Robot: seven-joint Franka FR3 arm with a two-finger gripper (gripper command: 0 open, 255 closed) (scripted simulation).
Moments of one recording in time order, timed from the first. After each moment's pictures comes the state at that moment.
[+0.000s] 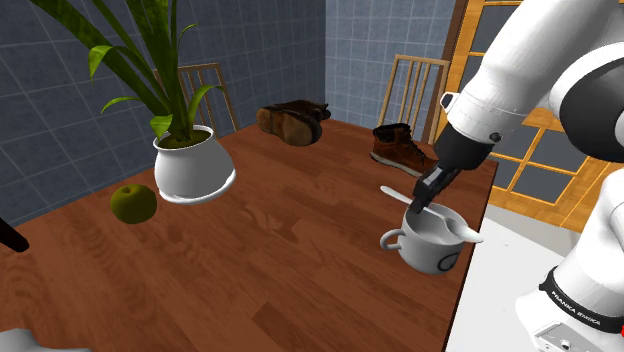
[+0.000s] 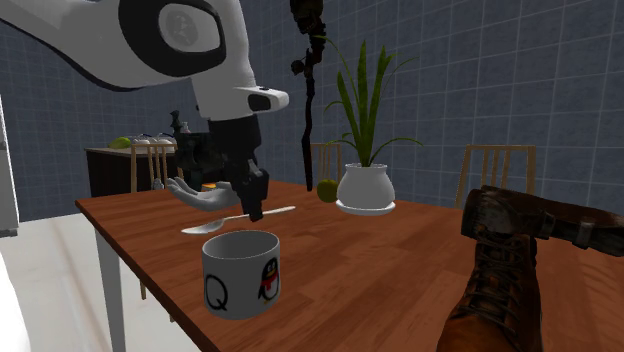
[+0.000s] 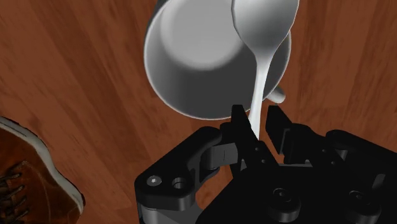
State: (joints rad) arm 0.33 -0.89 0.33 -2.78 0.29 2.16 0.40
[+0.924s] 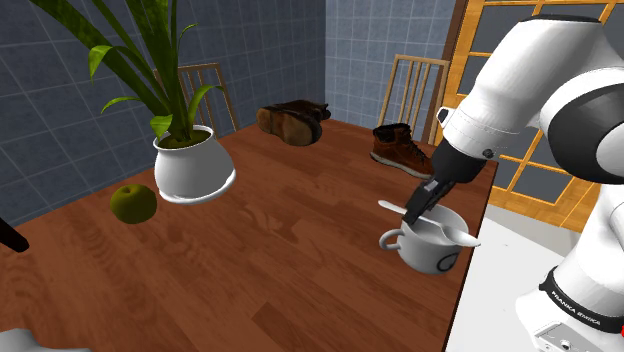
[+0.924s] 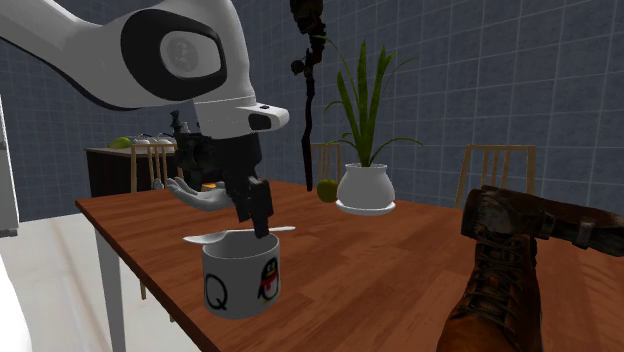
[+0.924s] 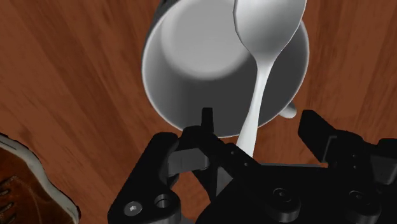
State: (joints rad) arm 0.34 -0.87 0.35 -2.83 0.31 2.23 0.40
